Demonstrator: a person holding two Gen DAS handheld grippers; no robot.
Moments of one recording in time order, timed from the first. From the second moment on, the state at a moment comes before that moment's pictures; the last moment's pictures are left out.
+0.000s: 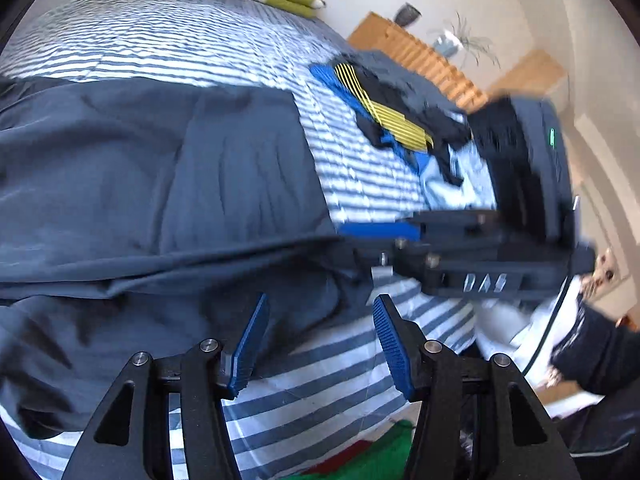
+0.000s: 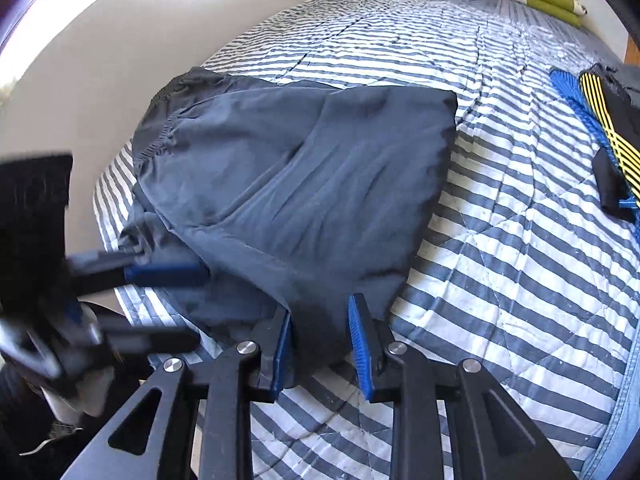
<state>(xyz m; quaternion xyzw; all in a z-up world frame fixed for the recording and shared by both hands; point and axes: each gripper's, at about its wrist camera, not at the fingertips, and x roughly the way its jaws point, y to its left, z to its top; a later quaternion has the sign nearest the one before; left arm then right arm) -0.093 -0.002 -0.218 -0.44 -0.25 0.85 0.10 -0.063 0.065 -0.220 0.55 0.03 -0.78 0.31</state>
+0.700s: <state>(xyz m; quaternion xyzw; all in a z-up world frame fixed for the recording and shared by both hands) -0.151 0.020 -0.242 -0.44 -0.27 0.84 0.14 -0.137 0.104 -0.216 0.58 -0.15 -0.72 0.34</state>
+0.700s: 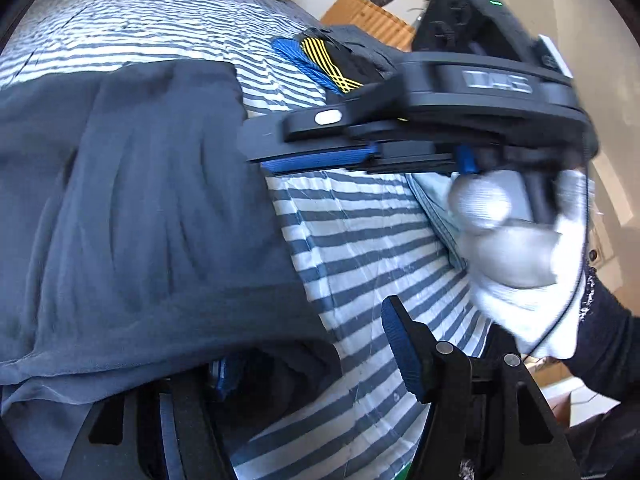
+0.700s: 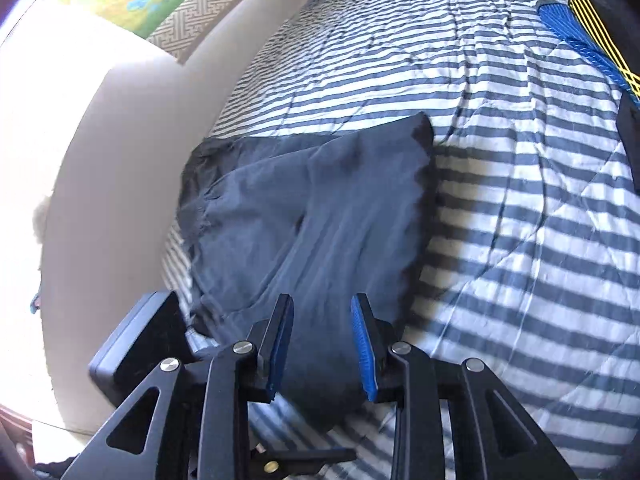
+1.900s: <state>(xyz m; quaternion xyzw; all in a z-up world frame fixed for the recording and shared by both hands) -0.056 -0.067 -0.225 -0.45 -0.27 0.84 -0.10 -0.247 0.071 -0.253 0.58 -0.09 -0.77 0.24</state>
